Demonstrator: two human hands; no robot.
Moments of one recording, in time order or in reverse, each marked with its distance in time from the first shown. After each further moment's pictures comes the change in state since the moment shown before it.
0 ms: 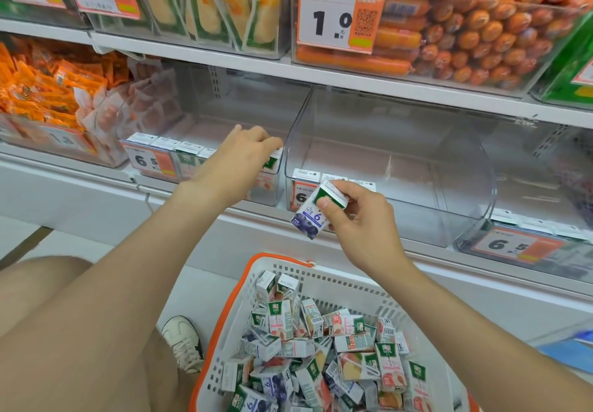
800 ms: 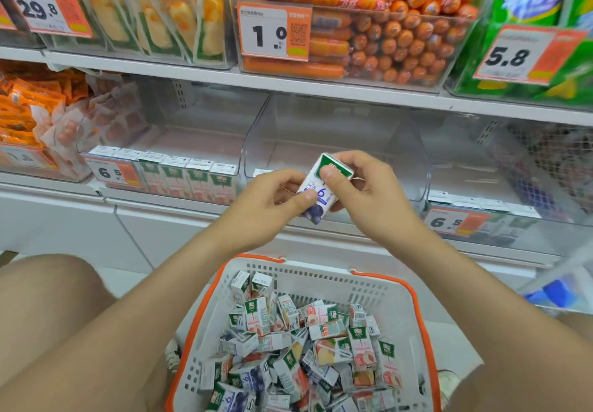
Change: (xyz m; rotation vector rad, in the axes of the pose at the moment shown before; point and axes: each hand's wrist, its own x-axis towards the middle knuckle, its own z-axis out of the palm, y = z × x) left_hand -0.044 0.126 -0.011 -1.213 -0.110 -0.014; right_hand -0.012 -0.032 -0.088 0.083 -0.006 0.014
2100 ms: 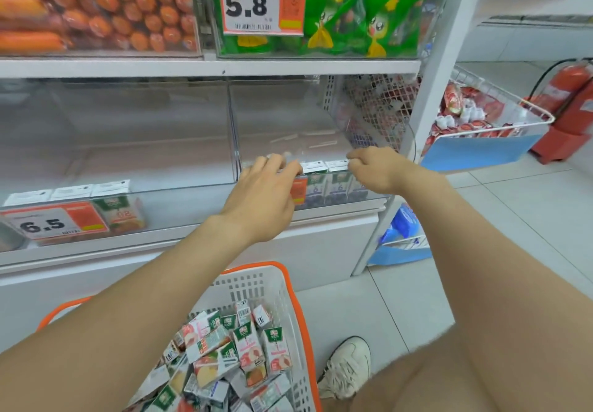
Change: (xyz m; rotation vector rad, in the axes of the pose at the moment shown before) left_hand 0.128 0.013 0.259 0.964 -0.182 0.388; right_hand -0.018 0.149 -0.306 -0.951 -0.126 0.486
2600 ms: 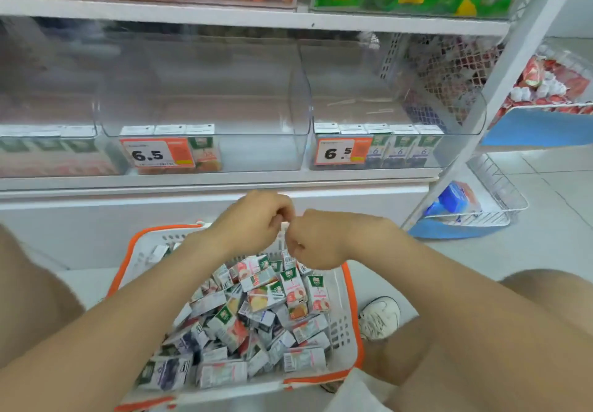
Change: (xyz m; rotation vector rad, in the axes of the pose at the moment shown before) left_hand -0.147 -0.070 0.010 -0.322 -0.232 -0.135; right_hand -0.118 -0.187 0.110 -0.210 -0.531 -0.523
